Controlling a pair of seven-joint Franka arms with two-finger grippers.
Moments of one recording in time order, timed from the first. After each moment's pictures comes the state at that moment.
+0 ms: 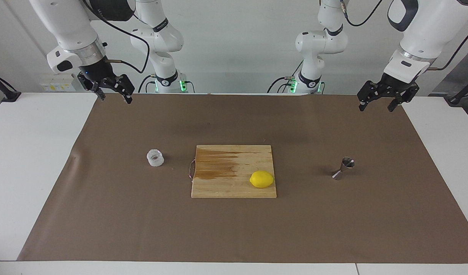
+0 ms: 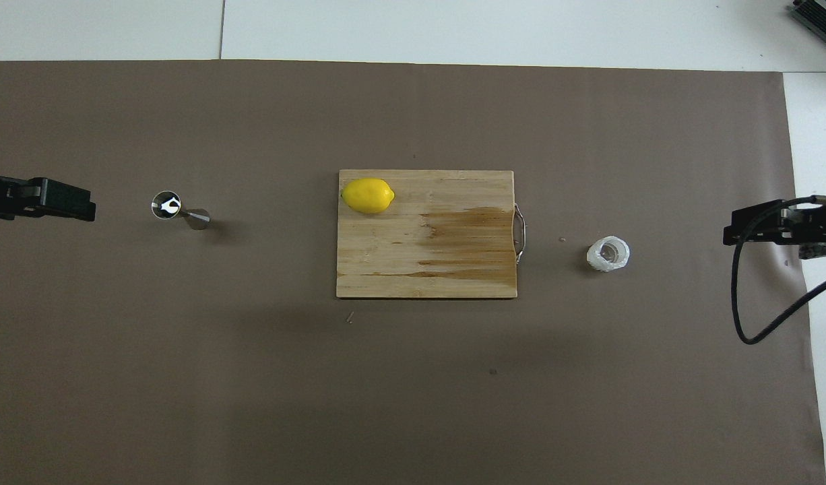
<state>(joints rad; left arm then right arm) -0.06 -0.02 -0.01 -1.59 -0.01 1.61 0.02 -0.06 -0.08 0.03 -1.68 0.03 1.58 0.16</state>
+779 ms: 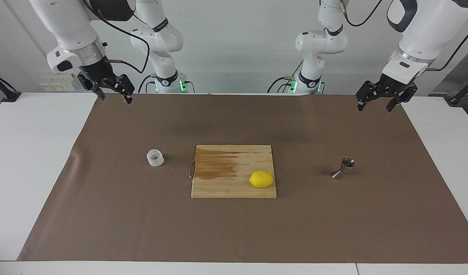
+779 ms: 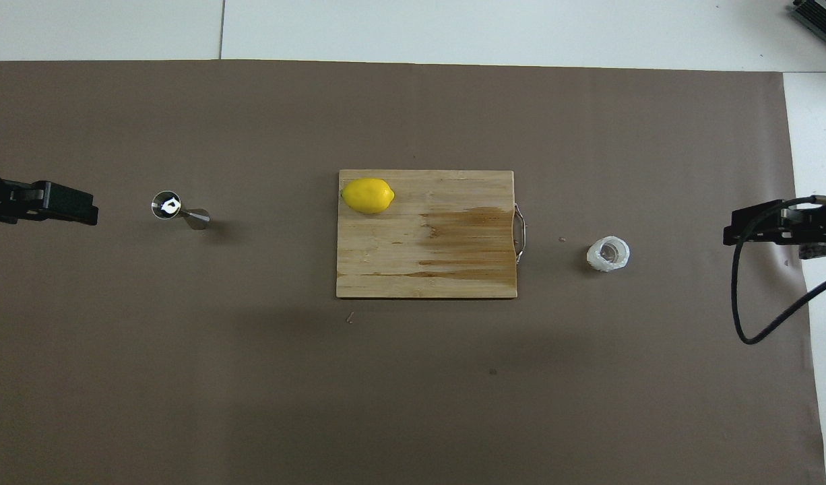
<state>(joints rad) -0.06 -0.02 -0.01 -1.60 -0.02 1.60 0.02 -0.06 -0.08 0.03 -1.68 0.03 1.58 0.16</state>
